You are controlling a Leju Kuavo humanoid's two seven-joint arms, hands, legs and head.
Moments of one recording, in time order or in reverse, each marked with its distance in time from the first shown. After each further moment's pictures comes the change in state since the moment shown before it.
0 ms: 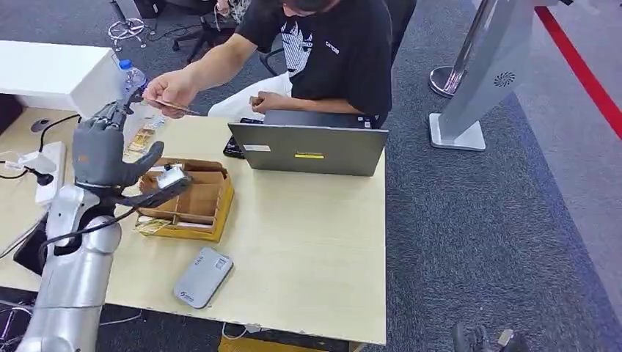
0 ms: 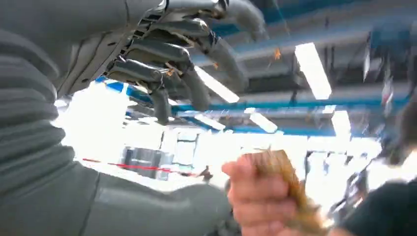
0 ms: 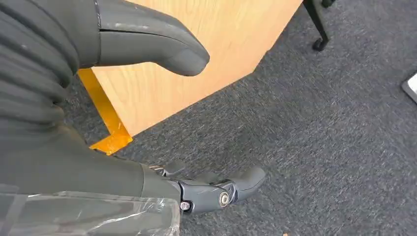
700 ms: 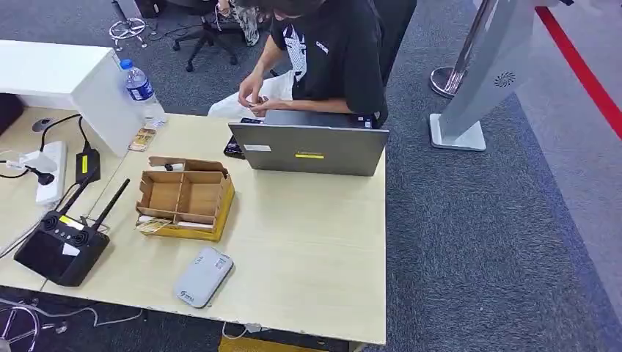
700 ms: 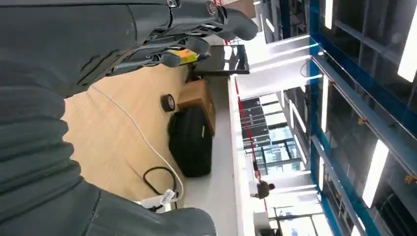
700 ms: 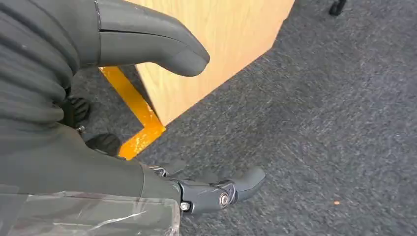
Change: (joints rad) left arm 0.092 -0.066 1.041 0.158 0.949 -0.490 -0.262; right arm 0.112 -0.046 -0.093 0.023 -0.089 0.107 0.079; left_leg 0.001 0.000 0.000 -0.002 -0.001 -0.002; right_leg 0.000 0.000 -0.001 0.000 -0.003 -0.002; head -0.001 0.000
